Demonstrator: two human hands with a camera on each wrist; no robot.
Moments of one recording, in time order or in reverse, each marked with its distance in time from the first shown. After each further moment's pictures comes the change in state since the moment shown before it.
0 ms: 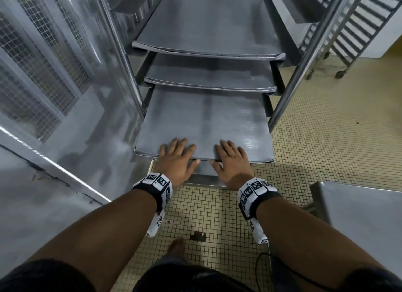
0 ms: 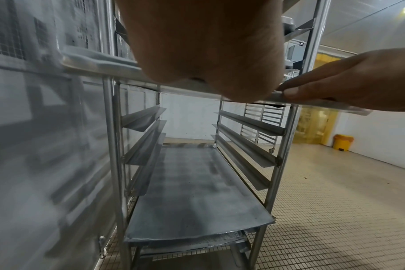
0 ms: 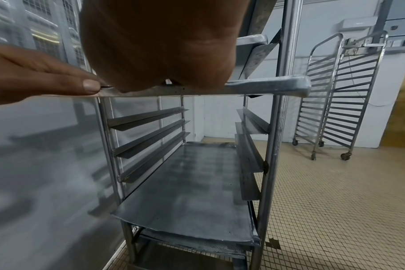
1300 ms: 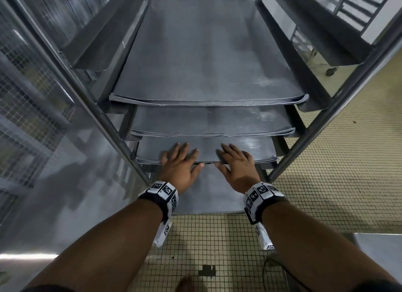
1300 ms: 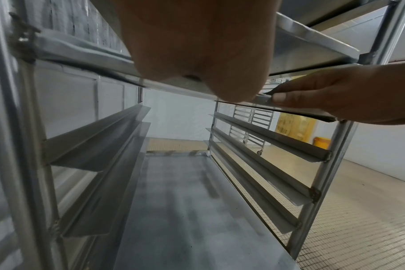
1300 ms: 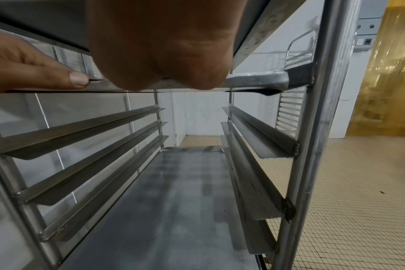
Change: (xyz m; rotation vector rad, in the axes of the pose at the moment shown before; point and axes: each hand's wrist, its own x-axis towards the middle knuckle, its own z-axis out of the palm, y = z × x) left_hand 0.176 -0.061 -0.020 -0.049 -0.042 -0.012; right_hand 0.170 0.040 -0.025 0.093 0.126 0.052
